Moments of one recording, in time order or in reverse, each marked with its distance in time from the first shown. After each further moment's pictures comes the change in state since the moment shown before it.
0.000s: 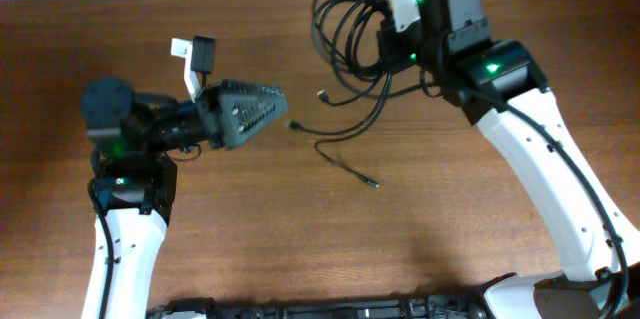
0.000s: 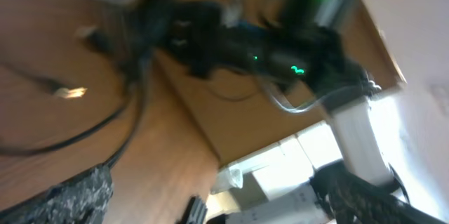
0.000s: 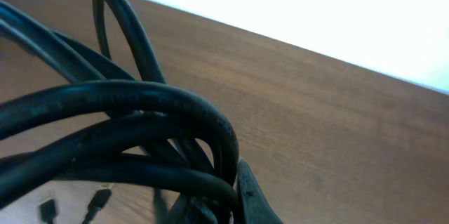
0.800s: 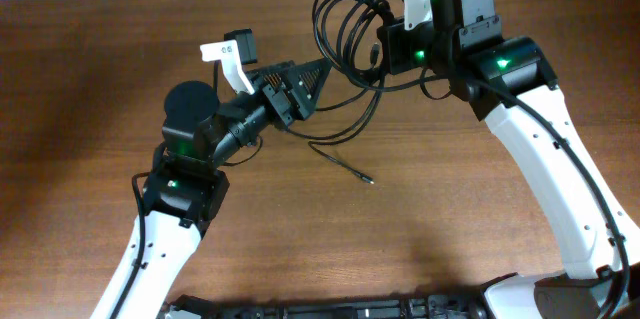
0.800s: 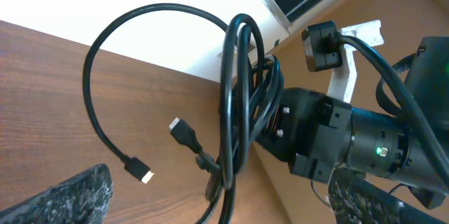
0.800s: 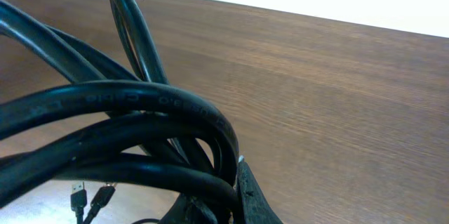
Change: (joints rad) left arm -0.339 -0.002 -0.005 -0.021 -0.790 0.129; right arm -0.021 0.001 0.000 -0.038 -0.165 0.114
